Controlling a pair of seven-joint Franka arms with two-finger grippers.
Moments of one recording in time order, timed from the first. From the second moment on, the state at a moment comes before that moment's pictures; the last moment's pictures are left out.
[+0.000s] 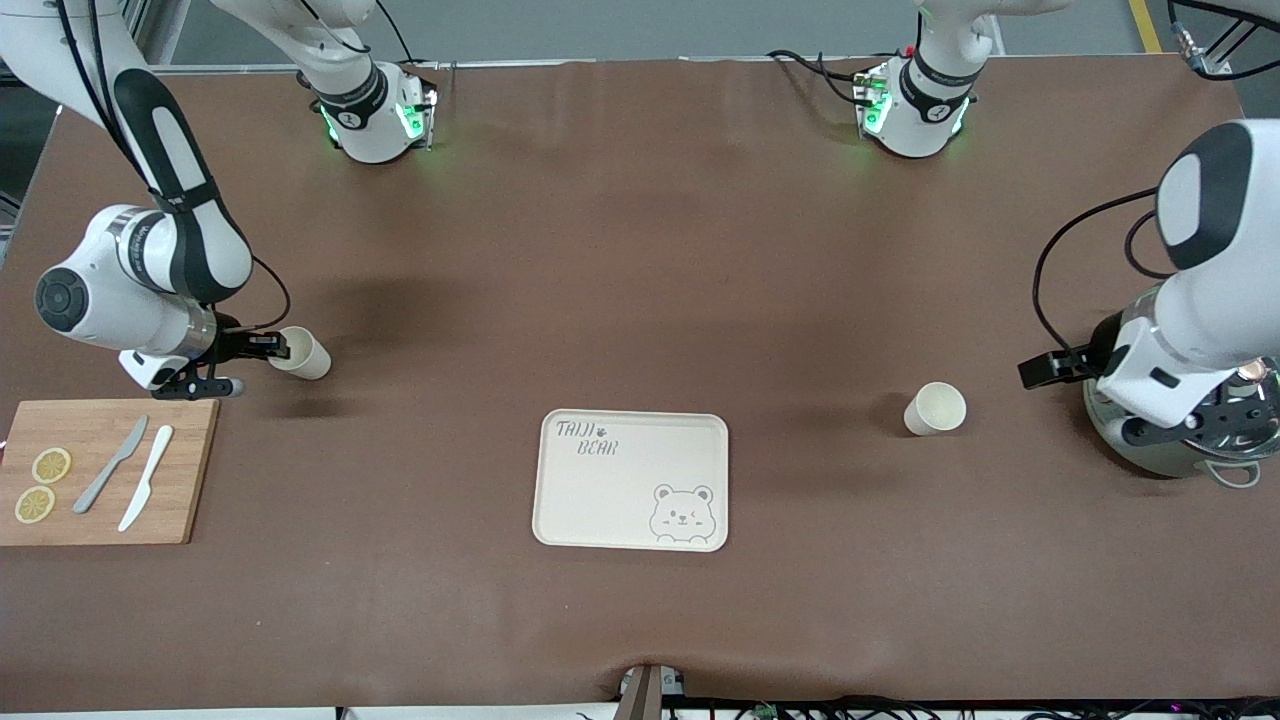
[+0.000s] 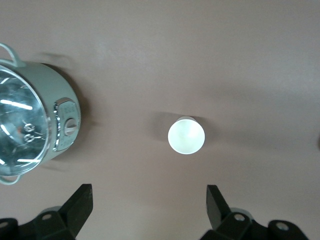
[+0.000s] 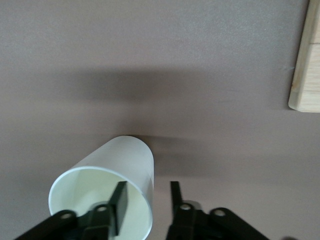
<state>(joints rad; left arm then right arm) -0.04 0.29 -0.07 -1.42 0.09 1.61 -0.26 -0.17 0.29 -0.02 -2.21 0.08 2.31 -0.28</state>
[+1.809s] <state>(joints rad) -0.16 -0.04 0.05 -1.55 0.04 1.46 -0.13 0.03 -0.03 -0.01 -1.47 0.01 1.37 0.02</state>
